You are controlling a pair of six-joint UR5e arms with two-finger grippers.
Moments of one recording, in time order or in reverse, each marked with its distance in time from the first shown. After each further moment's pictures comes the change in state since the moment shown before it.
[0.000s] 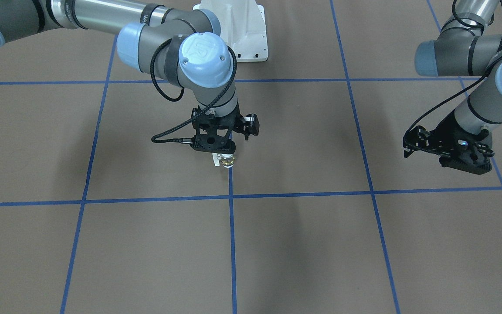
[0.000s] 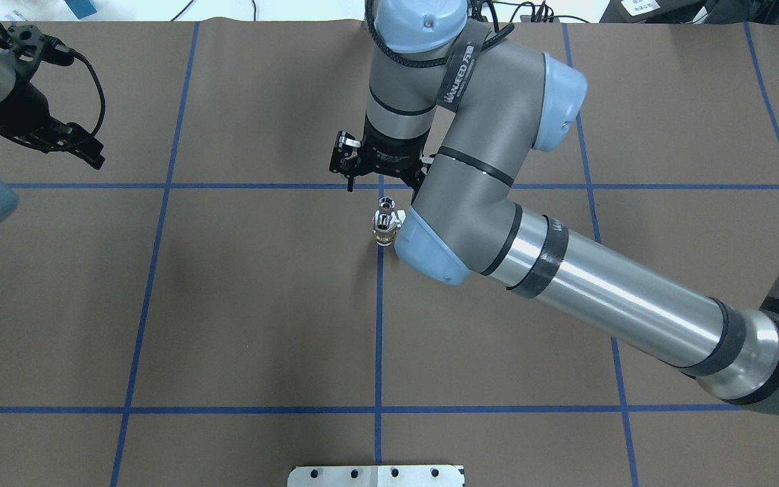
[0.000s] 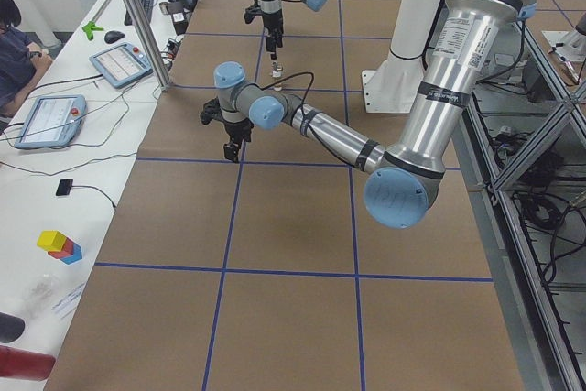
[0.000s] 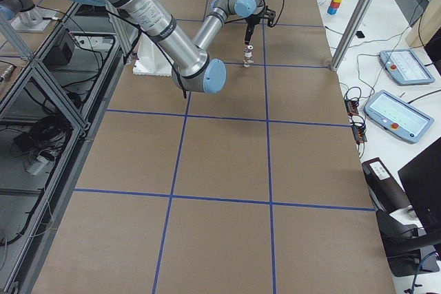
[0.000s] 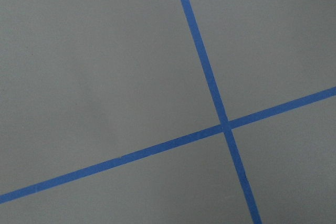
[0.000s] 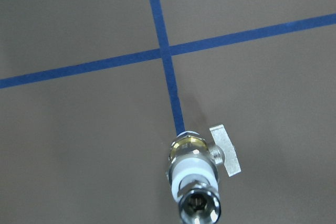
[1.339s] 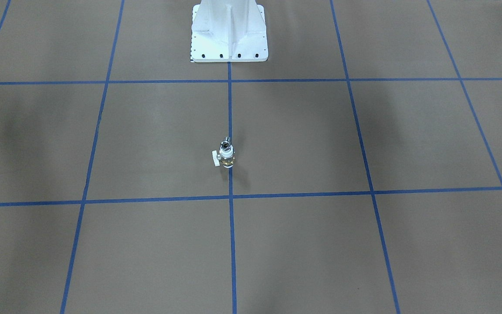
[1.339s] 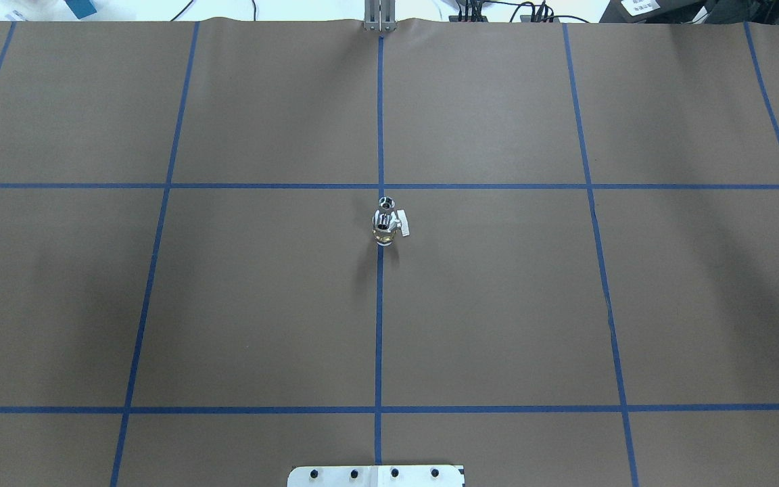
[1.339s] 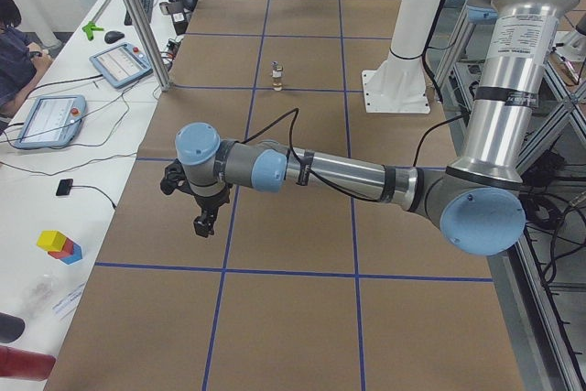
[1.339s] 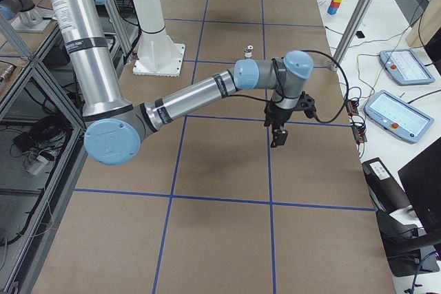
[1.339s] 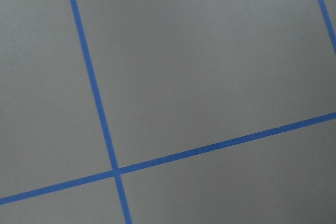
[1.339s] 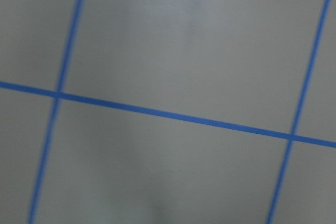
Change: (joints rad) left arm -0.464 0.170 0.132 0.045 -0.172 0.527; right arm 0.787 -0.706 0.095 -0.182 0.135 -1.451
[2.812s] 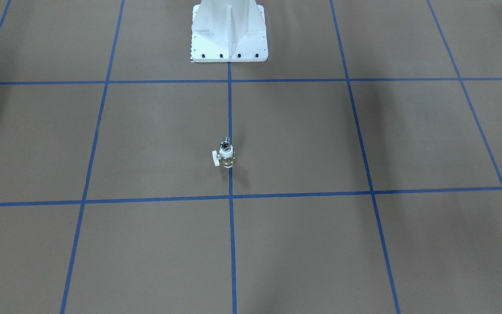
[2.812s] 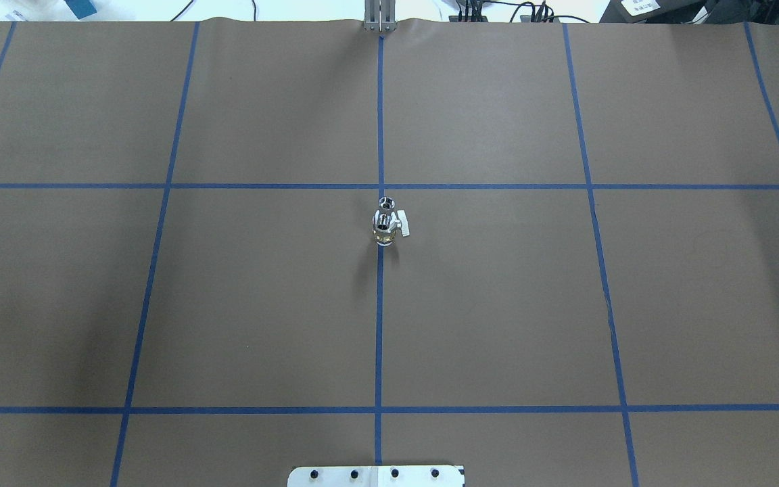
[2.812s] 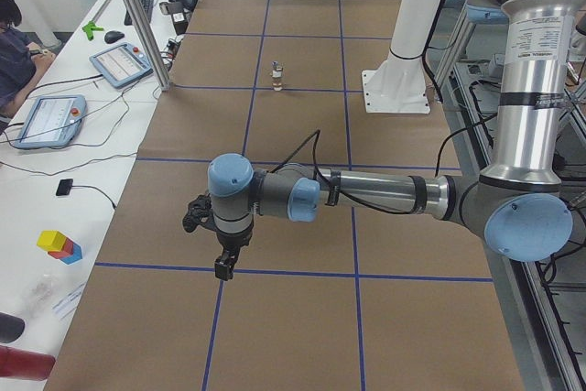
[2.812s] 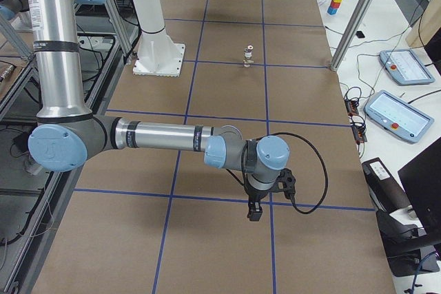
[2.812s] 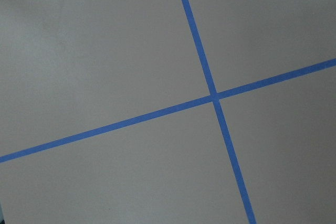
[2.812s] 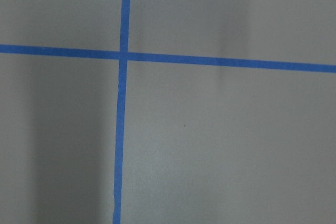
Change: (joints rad) left arm -0.021 0.124 -0.045 -0.047 0.171 0.029; right arm 0.099 -0.195 -0.185 0.298 0.016 0.029
